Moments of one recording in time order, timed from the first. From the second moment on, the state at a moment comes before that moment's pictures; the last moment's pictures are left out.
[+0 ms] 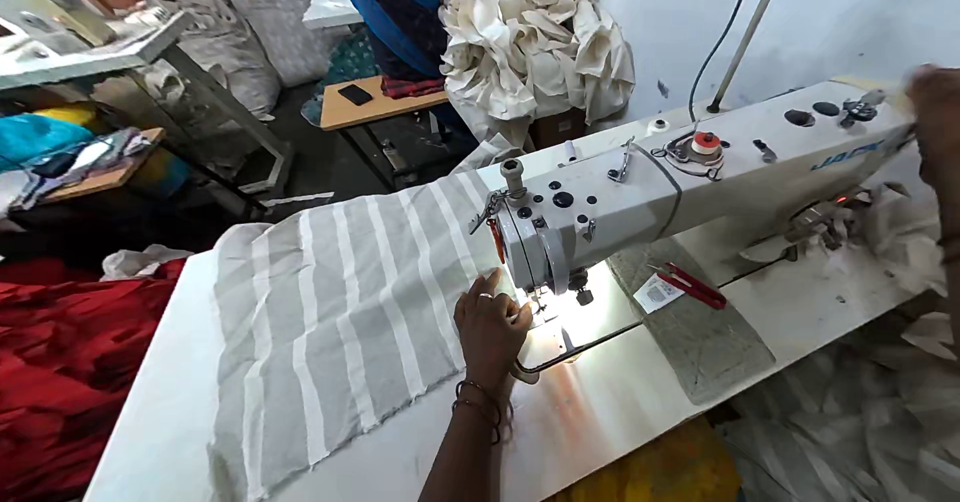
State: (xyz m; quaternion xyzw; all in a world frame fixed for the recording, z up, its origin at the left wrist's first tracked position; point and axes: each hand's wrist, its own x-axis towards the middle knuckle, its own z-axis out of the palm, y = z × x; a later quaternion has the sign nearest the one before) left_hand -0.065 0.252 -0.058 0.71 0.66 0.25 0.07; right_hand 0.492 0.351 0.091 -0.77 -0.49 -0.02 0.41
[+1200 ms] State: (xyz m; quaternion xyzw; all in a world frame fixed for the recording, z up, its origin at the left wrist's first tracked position) left_hand -0.024 0.041 0.019 0.87 0.36 -0.05 0.33; right_hand 0.126 0.062 -0.053 -0.59 -0.75 0.16 0.24
